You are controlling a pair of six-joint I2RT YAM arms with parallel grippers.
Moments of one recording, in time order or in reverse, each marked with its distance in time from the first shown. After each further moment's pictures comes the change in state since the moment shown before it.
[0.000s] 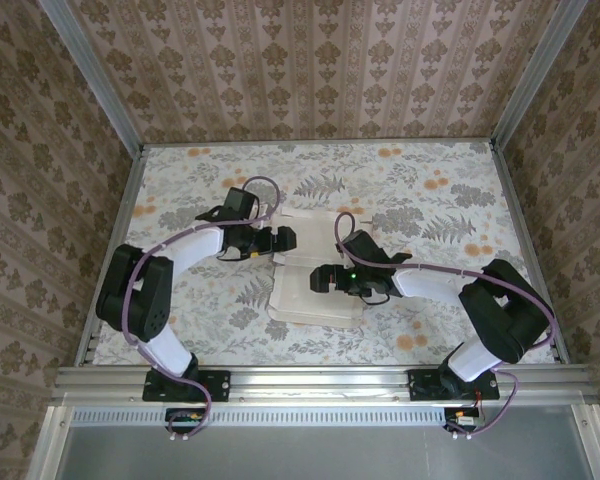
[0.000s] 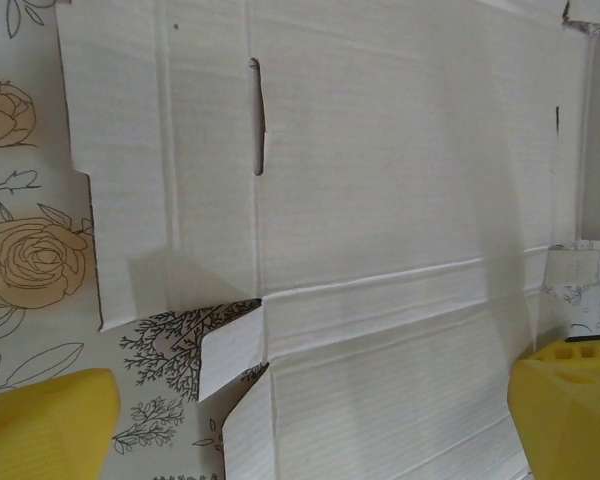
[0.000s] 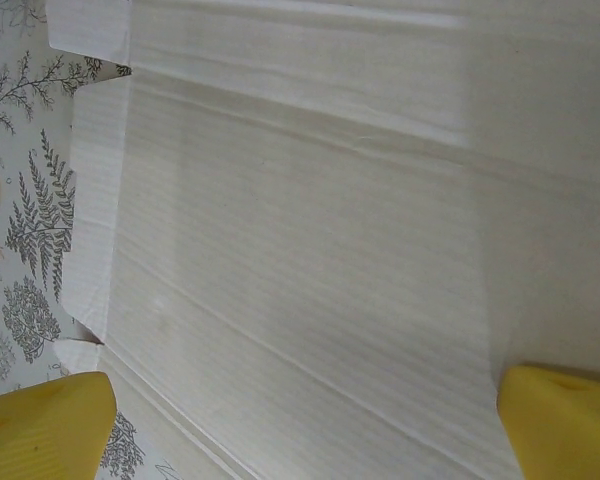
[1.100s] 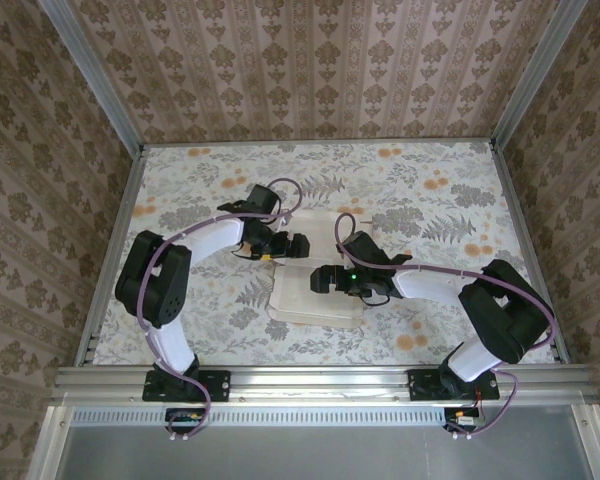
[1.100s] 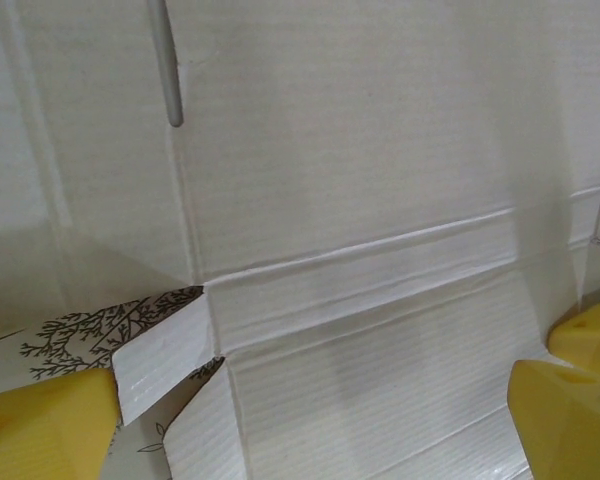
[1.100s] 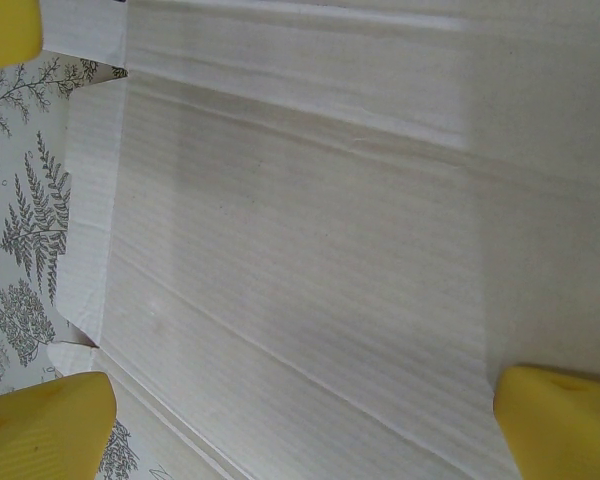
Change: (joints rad) left arm -0.098 0.118 0.150 -0.174 -0.050 0.061; right arm 0.000 0.000 -0.012 0.018 0.009 0.000
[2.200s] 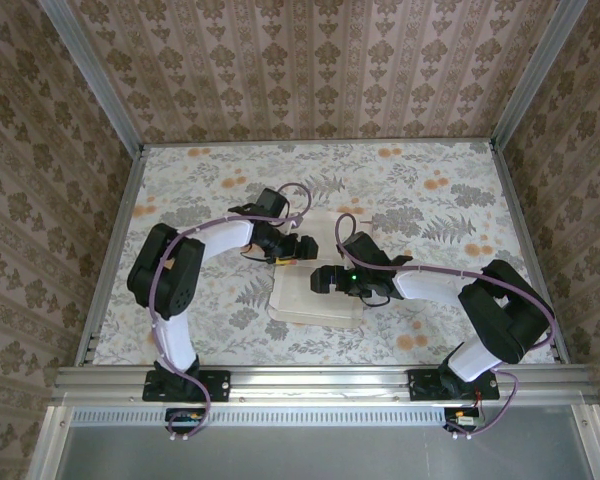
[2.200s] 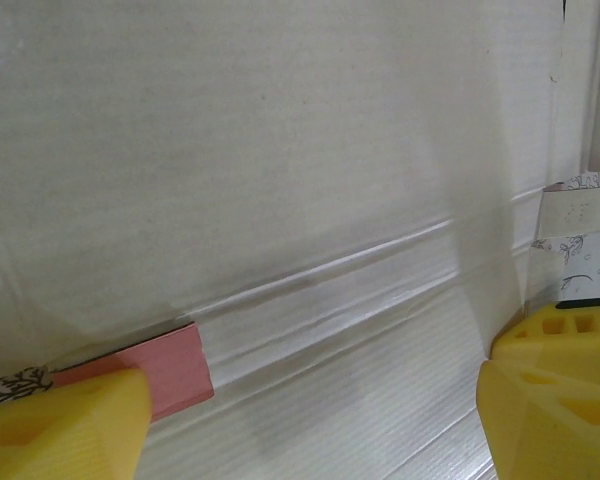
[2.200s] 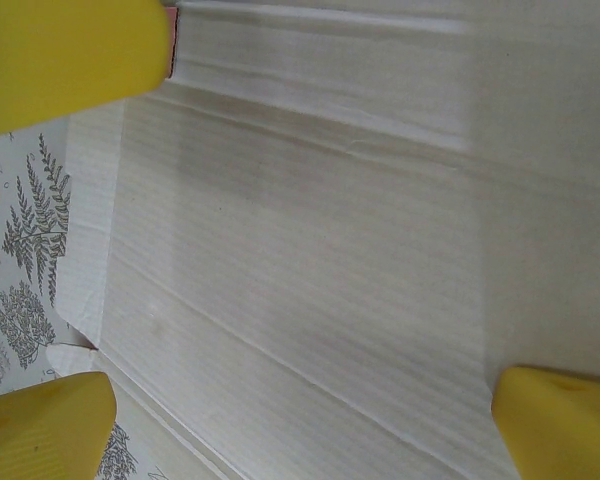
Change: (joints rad) left arm -0.033 0.085 0.004 0.105 0.121 -0.043; right arm 0.000 0.000 -0.013 0.025 0.000 0.002
